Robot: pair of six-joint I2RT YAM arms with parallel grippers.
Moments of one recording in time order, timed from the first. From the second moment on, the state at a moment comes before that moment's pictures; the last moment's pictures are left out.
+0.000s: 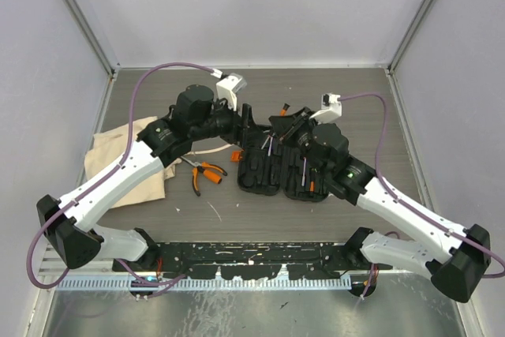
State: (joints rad) left arm -0.75 1.32 1.33 -0.40 0.26 -0.35; right arm 0.77 1.02 0.85 0.09 0.33 0.88
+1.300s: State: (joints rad) left arm -0.72 1.45 1.31 -0.60 -0.05 -0.17; right arm 0.28 1.51 1.07 -0.55 0.20 0.40
